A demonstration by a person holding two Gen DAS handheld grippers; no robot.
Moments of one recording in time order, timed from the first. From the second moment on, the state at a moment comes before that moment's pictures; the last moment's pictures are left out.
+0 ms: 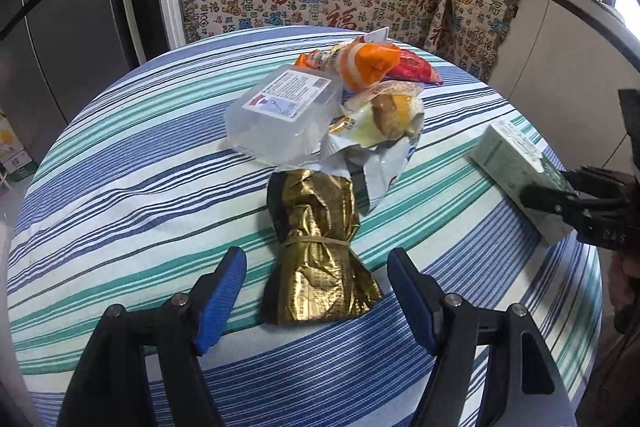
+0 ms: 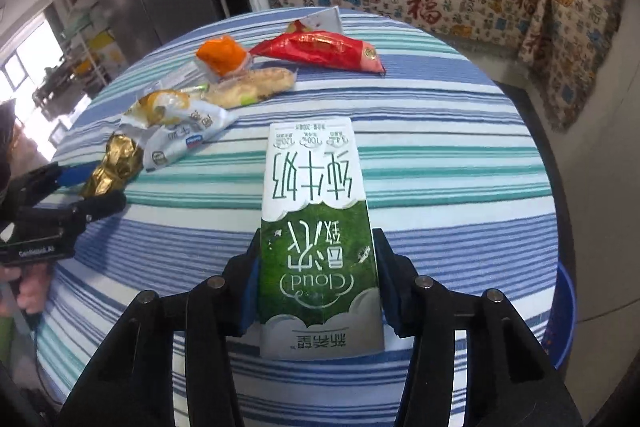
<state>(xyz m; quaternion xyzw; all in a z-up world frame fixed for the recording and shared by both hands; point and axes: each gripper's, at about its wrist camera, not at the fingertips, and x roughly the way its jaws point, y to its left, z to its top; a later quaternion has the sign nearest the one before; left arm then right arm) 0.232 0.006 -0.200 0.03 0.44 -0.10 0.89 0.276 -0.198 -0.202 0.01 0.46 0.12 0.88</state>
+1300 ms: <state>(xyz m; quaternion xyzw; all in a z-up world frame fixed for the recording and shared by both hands) 0.186 -0.007 -0.170 0.00 0.42 -0.10 0.90 0.266 -0.200 -0.162 0.01 0.43 0.16 0.89</state>
